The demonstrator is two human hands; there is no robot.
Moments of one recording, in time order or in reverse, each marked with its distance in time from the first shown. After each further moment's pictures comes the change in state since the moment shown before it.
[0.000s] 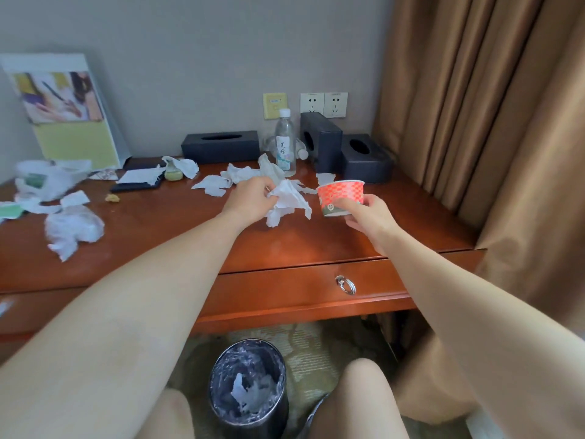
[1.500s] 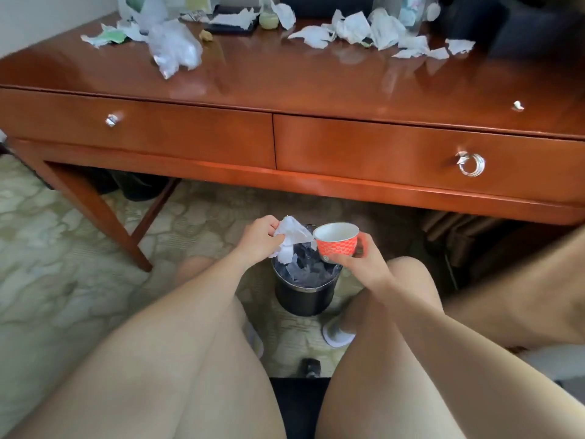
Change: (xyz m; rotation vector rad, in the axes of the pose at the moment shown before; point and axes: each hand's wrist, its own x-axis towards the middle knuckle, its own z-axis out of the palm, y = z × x) left_hand -0.270 -0.183 0.116 -0.277 -0.181 -0.587; right_hand -0.157 0.238 0.149 -0.161 -0.390 0.145
